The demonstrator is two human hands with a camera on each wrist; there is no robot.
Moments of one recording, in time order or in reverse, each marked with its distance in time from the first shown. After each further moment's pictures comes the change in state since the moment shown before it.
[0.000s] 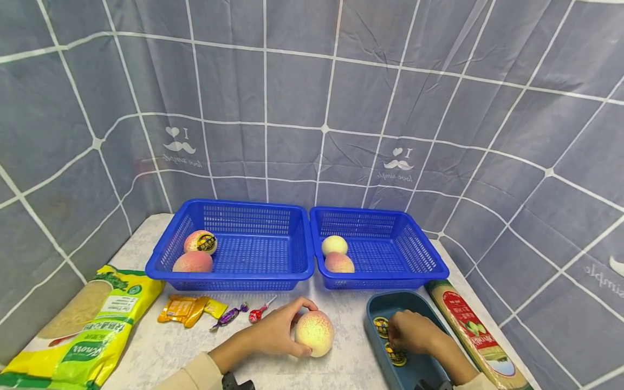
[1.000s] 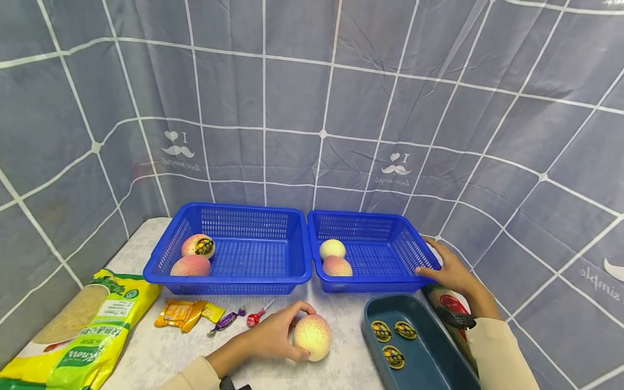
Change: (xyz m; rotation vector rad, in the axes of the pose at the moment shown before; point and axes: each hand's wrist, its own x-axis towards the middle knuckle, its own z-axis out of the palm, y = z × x) left_hand 0.000 0.001 -0.002 -0.031 -0.013 0.002; right_hand 0.028 0.124 -0.087 0.289 0.450 0.069
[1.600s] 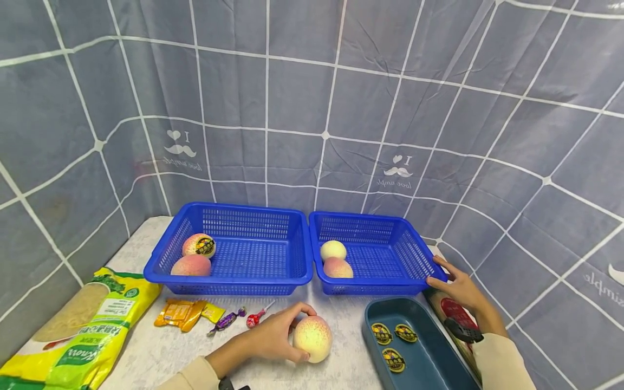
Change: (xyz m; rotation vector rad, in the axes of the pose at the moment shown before) left_hand 0.001 0.000 0.002 0.014 -0.002 -0.027; right_hand -0.025 0.040 0.009 0.143 0.021 0.095
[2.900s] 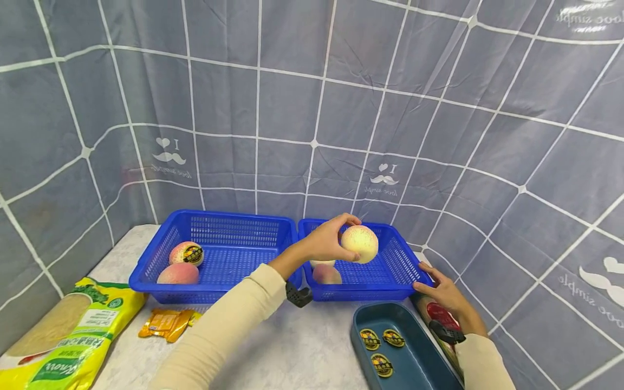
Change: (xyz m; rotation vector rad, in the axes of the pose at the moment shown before) left_hand 0.181 0.106 -0.069 0.077 0.116 0.188; right_hand -0.001 0.009 0.006 0.239 -0.020 0.013
